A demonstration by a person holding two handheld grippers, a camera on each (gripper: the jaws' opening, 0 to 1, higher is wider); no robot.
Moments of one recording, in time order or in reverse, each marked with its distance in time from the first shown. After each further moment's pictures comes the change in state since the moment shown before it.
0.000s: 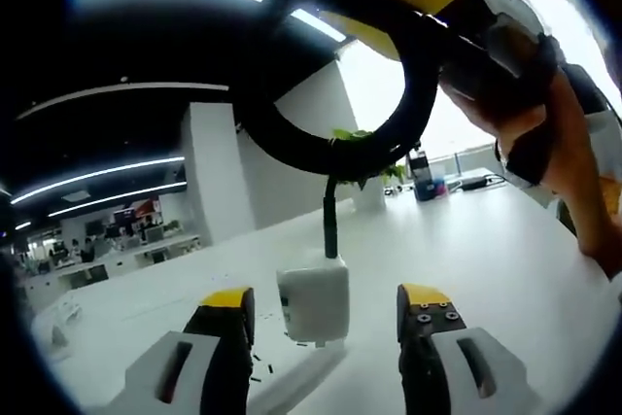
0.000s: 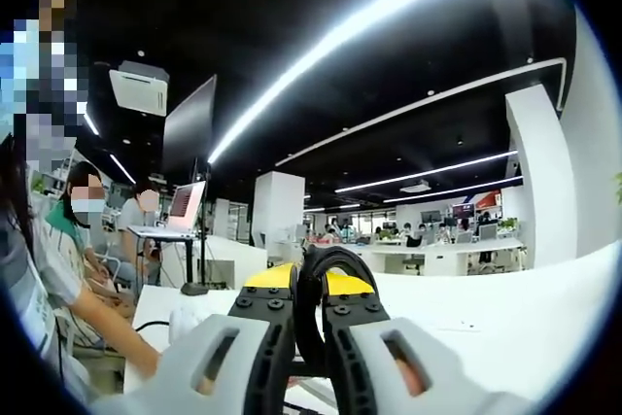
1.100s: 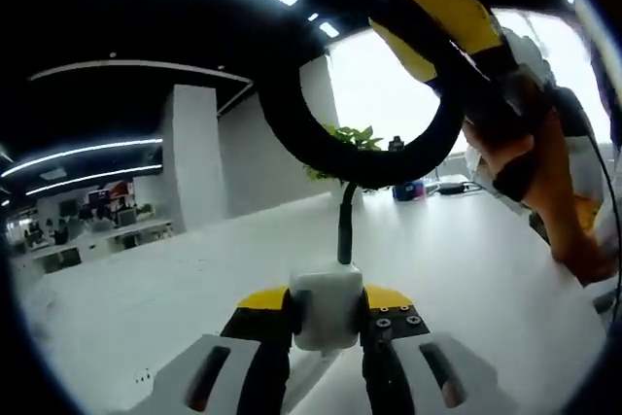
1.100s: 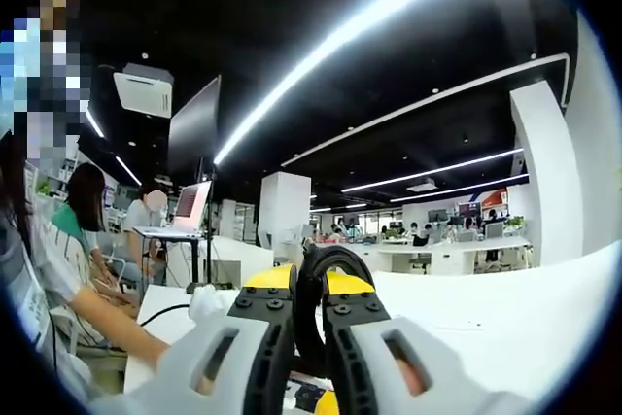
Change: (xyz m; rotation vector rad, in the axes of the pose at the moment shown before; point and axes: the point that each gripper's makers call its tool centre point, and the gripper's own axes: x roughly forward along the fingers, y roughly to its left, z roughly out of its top) left arm -0.008 0.011 -0.003 -0.106 0.044 -0.173; right arm 0.004 0.004 -0.009 0.011 -0.004 0.026
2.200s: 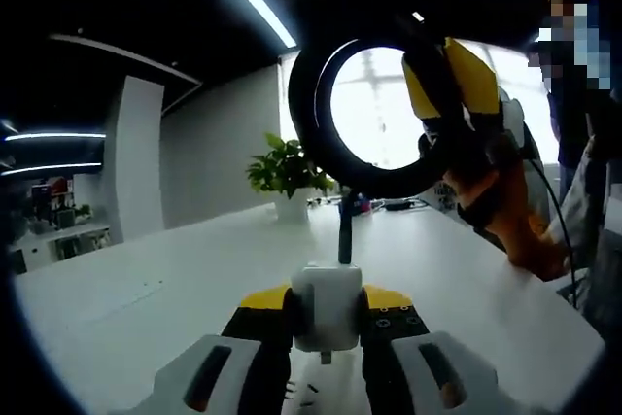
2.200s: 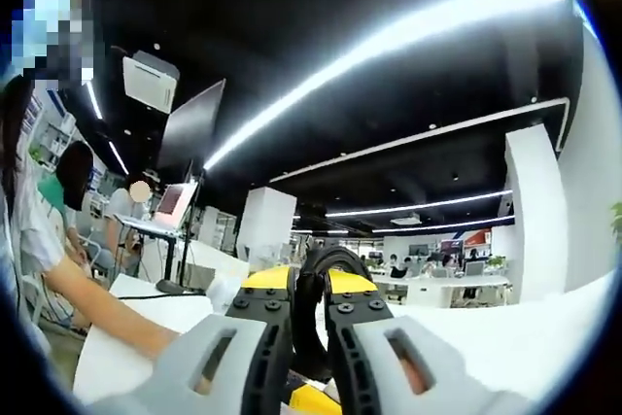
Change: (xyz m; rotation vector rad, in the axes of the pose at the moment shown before) left arm 0.018 0.014 0.015 0.005 -0.033 -0.291; right arm 0.006 -0.020 0.001 -0.114 -0.101 -0.072
